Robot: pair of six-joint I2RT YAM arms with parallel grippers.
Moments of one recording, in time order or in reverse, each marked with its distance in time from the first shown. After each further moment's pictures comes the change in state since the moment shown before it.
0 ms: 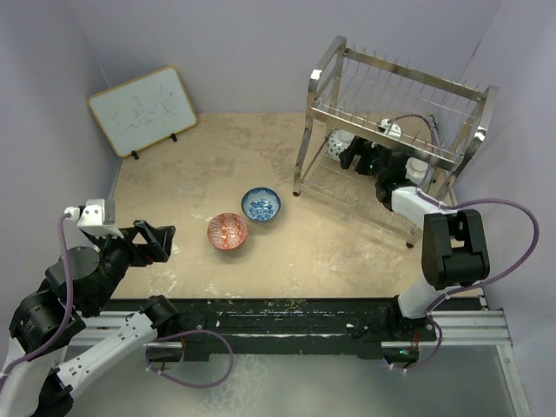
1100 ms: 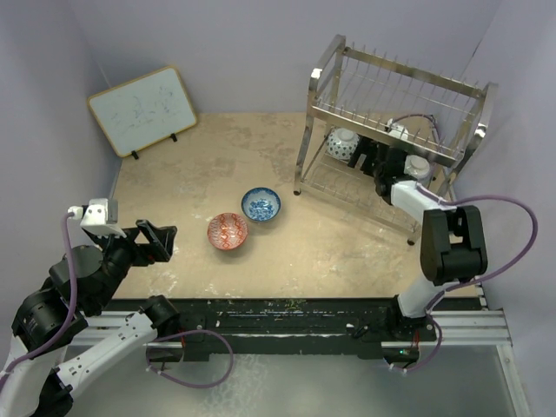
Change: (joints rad) left arm 0.000 0.005 -0.011 0.000 0.000 -0.007; right arm 0.006 0.042 0.066 -0.178 0.258 0.044
